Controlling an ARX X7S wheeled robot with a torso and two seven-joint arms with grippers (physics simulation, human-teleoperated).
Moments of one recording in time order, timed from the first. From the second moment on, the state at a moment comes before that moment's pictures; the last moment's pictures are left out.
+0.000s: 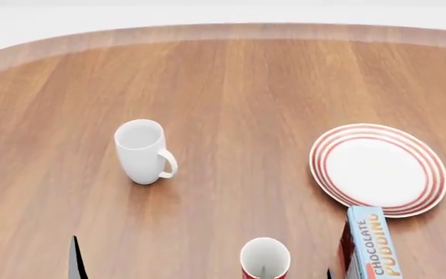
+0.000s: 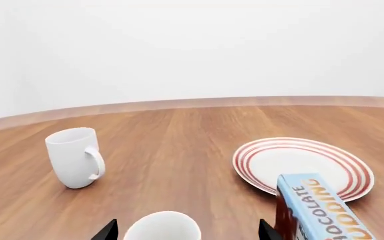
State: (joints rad) left arm -0.10 -0.22 0.31 -0.31 0.01 0.74 -0.39; right arm 0.02 0.24 -0.29 0.02 0.27 -0.12 0.24
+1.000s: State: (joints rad) left arm -0.10 -0.23 0.33 -0.31 0.01 0.74 -0.40; right arm 0.02 0.25 -0.31 0.02 0.29 -0.13 0.25
